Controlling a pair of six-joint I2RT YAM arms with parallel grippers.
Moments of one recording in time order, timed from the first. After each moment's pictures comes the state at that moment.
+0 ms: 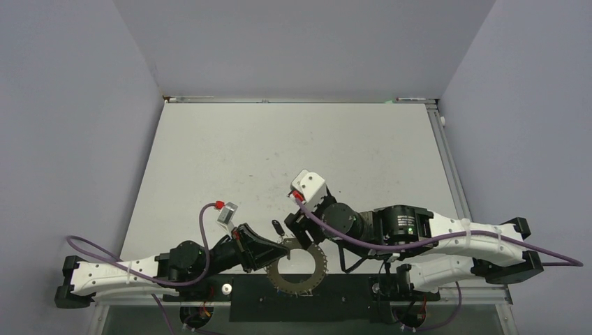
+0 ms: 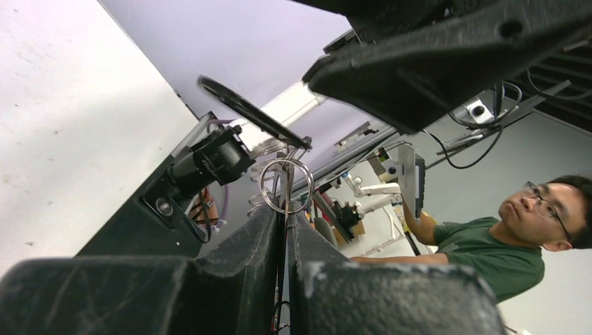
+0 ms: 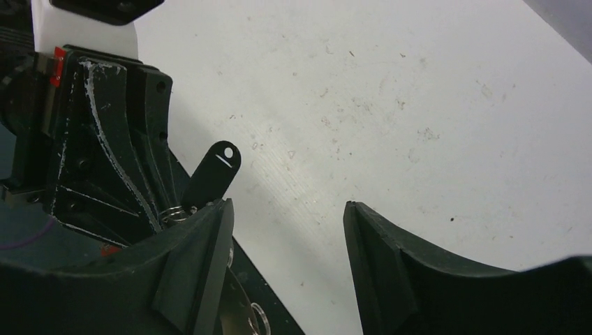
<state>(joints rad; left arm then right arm) -1.47 0.33 0.26 0.30 -0.26 -0.99 1.52 1.19 1.43 -0.81 0.55 0.23</state>
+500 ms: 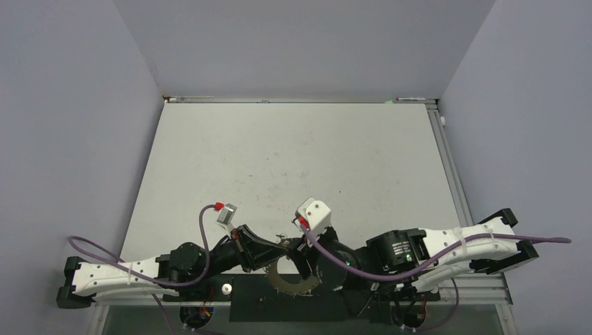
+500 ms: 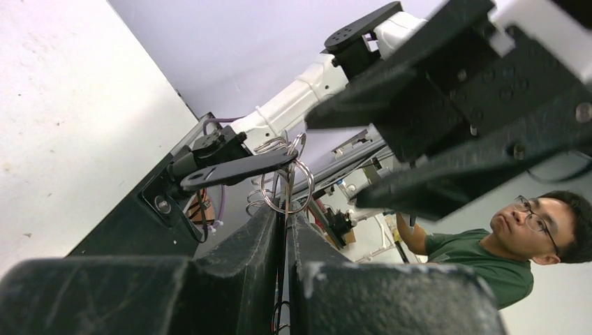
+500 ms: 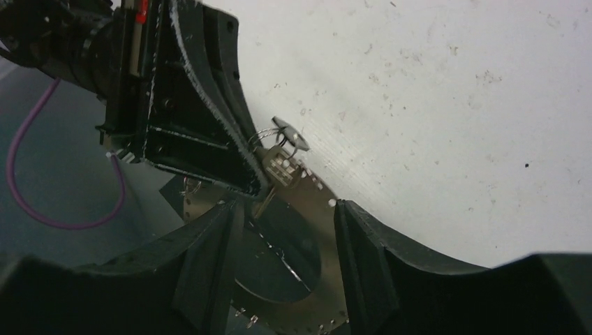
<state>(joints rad) -1.48 0.29 0.22 0.31 -0.27 -1.04 1.74 1.18 1.41 -0.89 0.73 0.60</state>
